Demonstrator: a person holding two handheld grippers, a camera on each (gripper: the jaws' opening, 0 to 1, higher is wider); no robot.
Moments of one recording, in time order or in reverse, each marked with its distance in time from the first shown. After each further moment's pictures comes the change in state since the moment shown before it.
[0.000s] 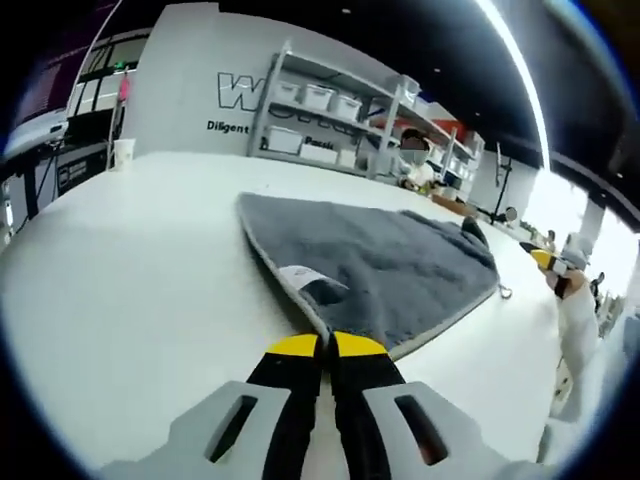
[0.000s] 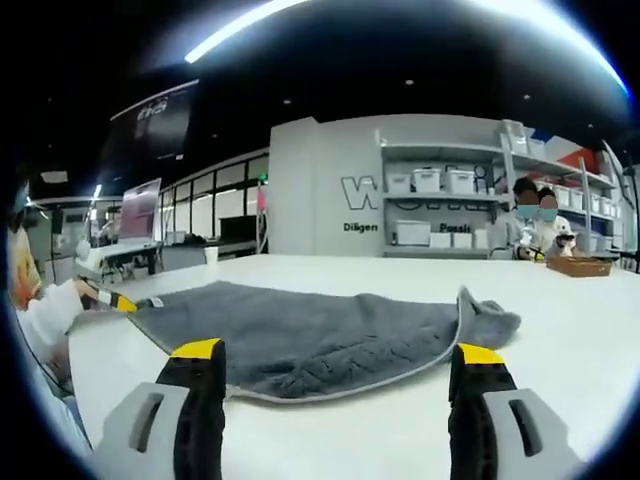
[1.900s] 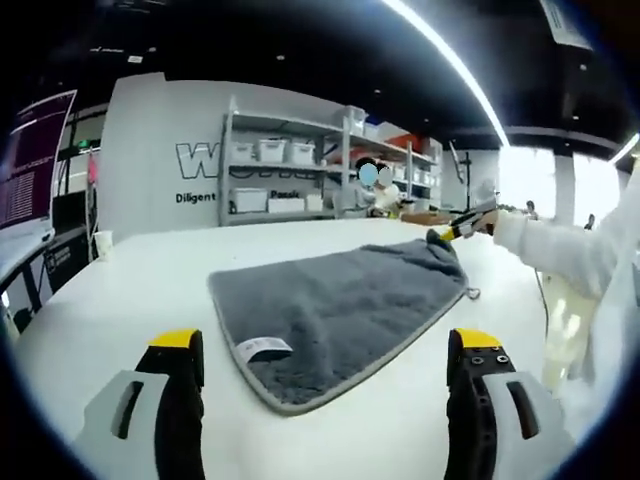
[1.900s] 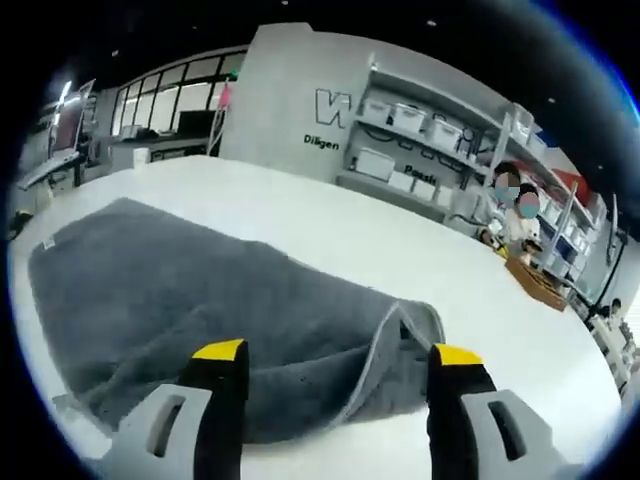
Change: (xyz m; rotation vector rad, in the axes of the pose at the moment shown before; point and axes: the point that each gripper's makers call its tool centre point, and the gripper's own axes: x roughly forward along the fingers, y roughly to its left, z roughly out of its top) left arm -0.039 -0.055 0.038 0.259 -0.213 -0.067; right arm 0.125 -0.151 -0.006 -0.240 0.430 -0.291
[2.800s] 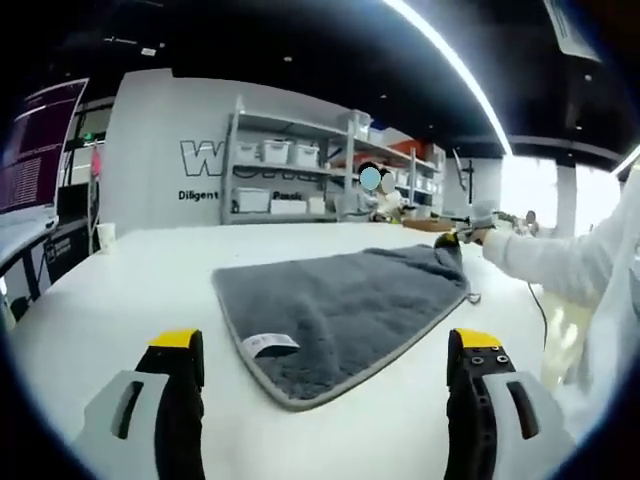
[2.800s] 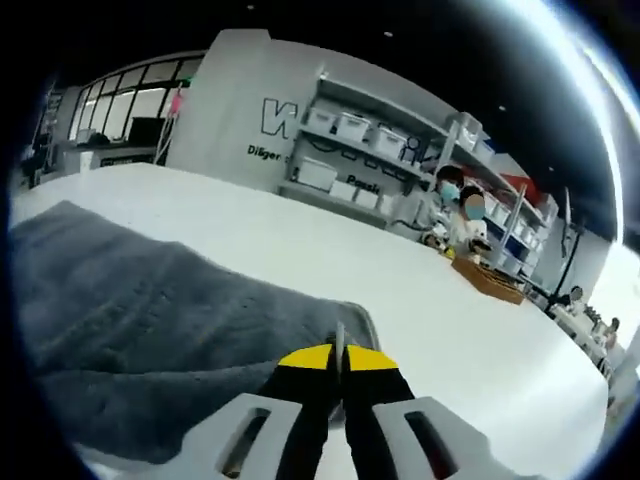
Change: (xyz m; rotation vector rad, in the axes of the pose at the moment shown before) left arm -0.003 0.009 -0.004 -0.037 -0.013 0.003; right arm -0.013 -0.068 -0.021 0.071 -0.114 -0.195
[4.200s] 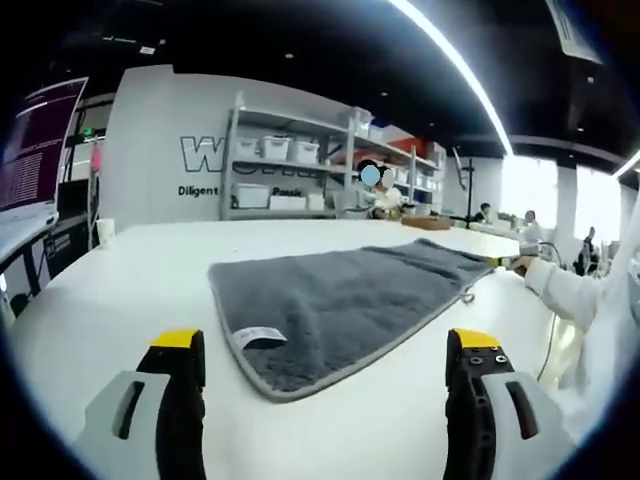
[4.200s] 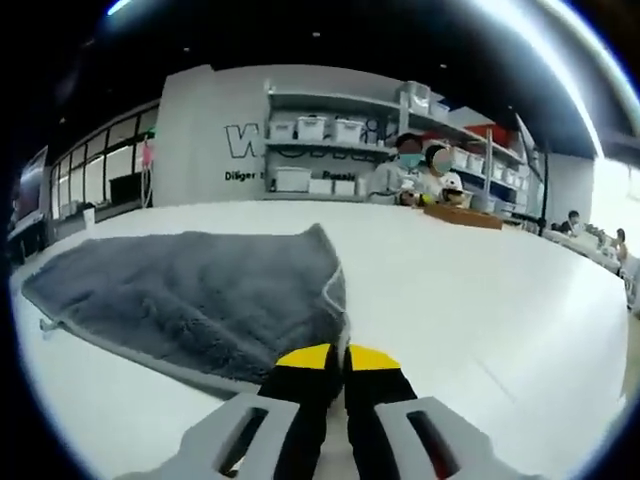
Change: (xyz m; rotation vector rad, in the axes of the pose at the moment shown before) left arm -0.005 -0.011 -0.002 -0.010 0.018 -0.003; right arm -0.114 -0.040 -0.114 0.268 0.009 0.000
